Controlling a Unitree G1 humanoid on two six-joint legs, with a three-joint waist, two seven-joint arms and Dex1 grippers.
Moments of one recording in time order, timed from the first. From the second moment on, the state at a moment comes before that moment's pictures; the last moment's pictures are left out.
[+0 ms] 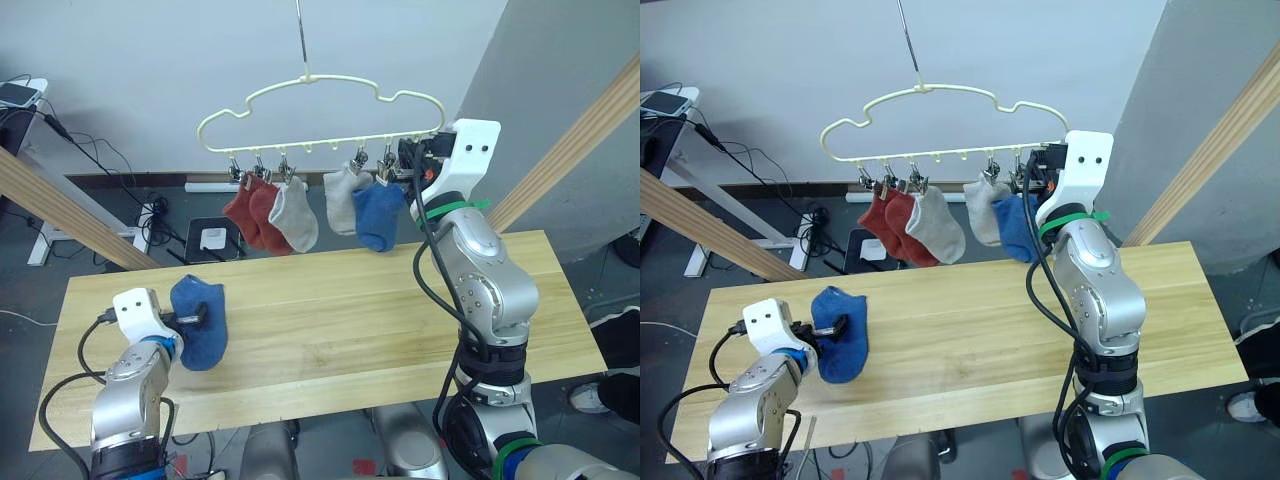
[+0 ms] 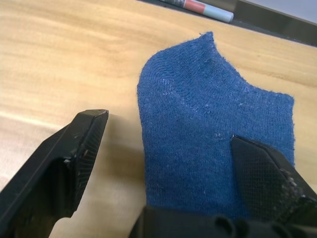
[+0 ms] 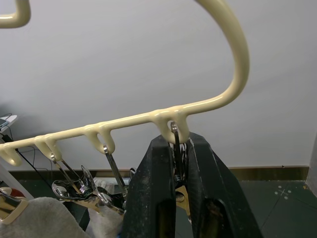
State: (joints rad) left arm -0.05 0.35 0.36 -0.01 -0.20 0.60 -0.15; right arm -0.65 0.04 -0.06 -0.36 0.23 0.71 -0.04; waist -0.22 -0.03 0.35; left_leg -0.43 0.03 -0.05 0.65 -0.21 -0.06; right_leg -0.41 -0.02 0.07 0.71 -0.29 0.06
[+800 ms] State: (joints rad) left arm -0.15 0.51 0.14 0.08 -0.22 0.36 -0.58; right arm -0.65 0.02 -0.05 -0.36 0.22 0.71 -0.03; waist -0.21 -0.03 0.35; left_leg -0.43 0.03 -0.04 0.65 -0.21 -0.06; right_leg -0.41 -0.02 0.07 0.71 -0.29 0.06
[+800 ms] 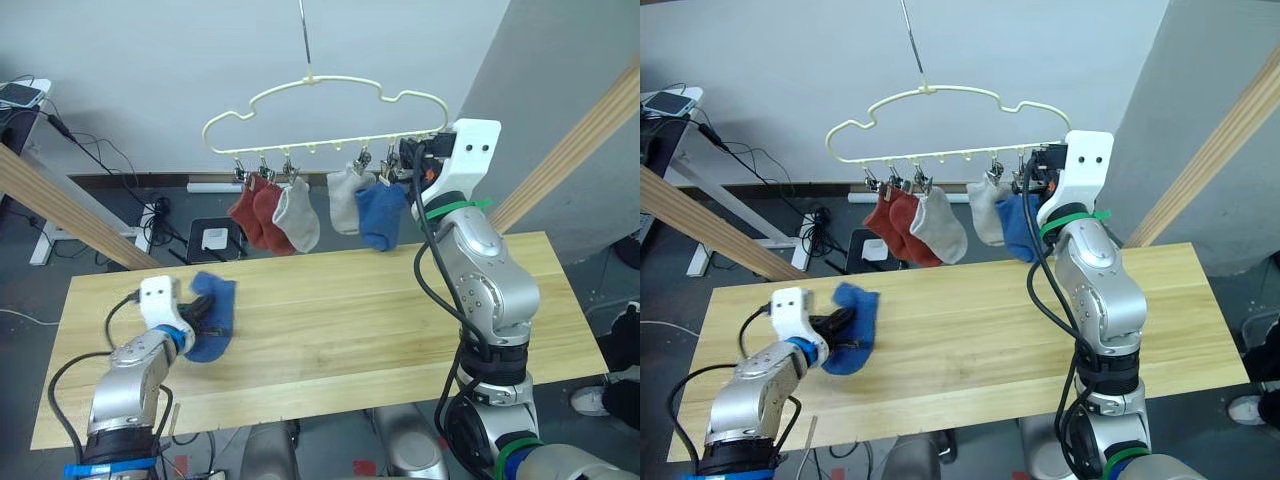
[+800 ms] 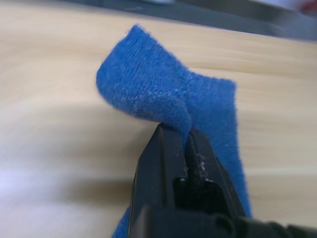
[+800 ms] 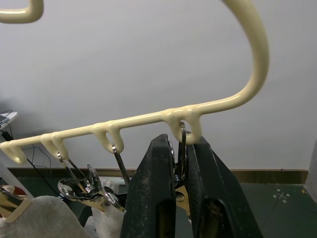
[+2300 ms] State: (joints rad) left arm -0.62 0.13 -0.19 0.21 -0.15 0.02 -0.73; right arm -0.68 0.02 -0.06 -0.38 0.22 0.77 -0.05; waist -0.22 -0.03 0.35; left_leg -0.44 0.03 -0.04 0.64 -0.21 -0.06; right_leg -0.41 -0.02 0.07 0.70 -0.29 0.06
